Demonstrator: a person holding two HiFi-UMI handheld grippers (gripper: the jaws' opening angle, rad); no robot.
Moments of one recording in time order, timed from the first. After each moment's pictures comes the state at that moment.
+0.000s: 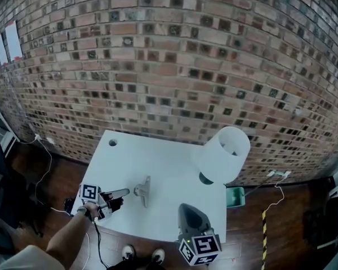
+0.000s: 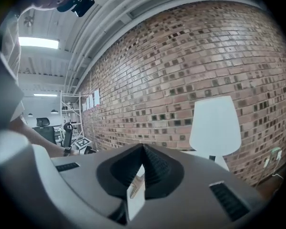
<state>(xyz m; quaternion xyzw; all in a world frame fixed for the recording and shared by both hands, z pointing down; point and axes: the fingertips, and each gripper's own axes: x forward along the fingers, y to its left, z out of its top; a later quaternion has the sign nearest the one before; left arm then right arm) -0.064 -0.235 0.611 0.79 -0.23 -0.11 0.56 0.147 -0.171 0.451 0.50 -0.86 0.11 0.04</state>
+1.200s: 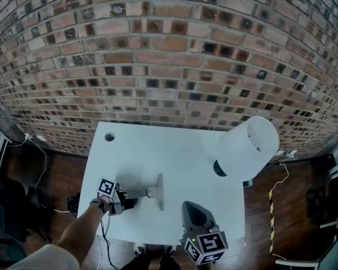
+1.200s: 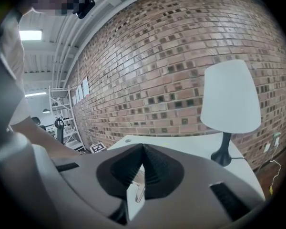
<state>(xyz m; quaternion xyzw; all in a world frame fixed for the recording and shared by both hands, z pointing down) -0.046 -0.280 0.722 0.76 -0.06 -0.02 0.65 0.088 -0.233 0.523 0.52 -0.83 0.17 0.09</state>
